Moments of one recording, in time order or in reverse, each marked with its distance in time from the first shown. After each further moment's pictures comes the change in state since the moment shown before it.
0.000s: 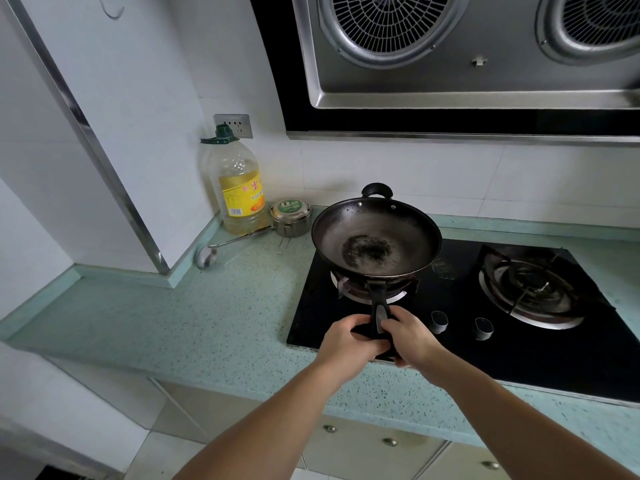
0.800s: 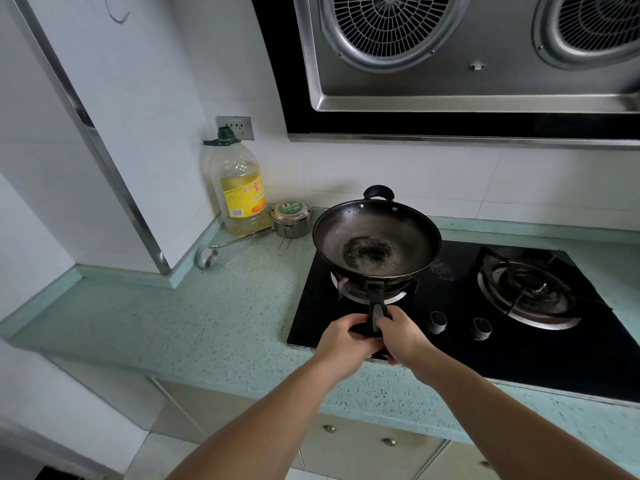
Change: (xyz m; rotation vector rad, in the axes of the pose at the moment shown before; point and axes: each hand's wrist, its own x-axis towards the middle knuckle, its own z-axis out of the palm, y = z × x) left_hand -0.007 0.003 -0.005 0.034 -0.008 -0.009; right_hand -0.001 -0.005 0.014 -0.004 0.057 0.025
